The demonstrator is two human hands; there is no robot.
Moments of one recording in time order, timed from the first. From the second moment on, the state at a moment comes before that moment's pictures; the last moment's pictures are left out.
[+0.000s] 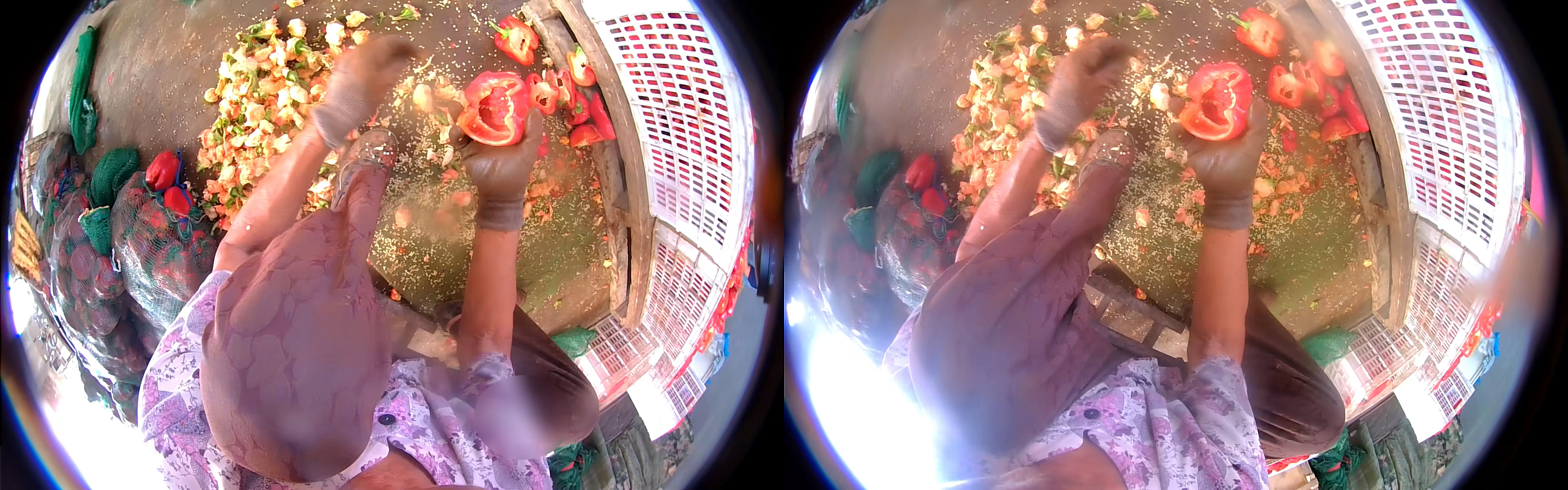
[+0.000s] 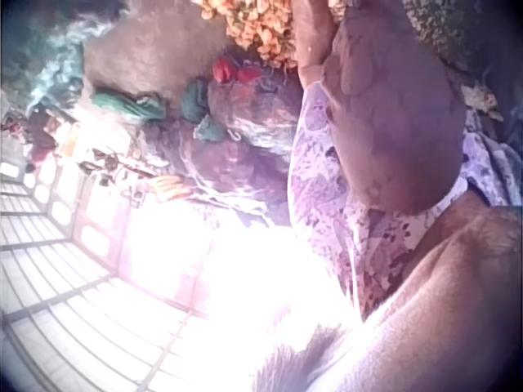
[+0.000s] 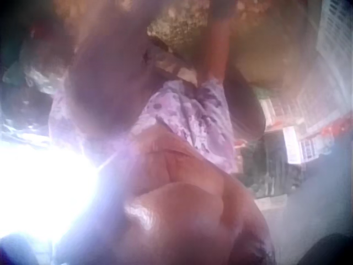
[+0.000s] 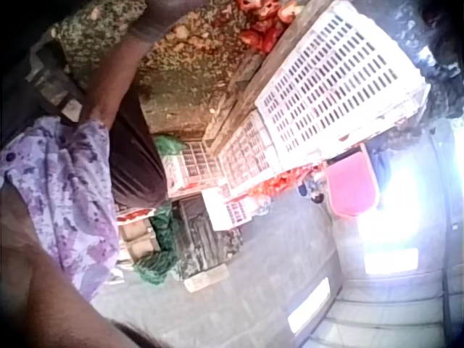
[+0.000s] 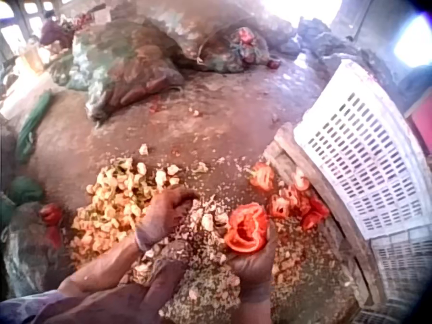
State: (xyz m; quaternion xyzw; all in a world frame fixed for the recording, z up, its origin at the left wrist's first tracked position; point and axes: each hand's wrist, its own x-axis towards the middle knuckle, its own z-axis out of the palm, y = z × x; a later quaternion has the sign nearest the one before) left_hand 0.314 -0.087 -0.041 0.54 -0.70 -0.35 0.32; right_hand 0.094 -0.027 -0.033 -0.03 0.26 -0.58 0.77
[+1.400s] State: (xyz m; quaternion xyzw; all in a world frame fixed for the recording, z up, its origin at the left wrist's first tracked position) left_hand 0.283 -0.044 -0.038 0.42 -0.76 -0.38 0.32; right_hand 0.123 -0.015 -0.036 -0.30 0.35 -0.58 0.67
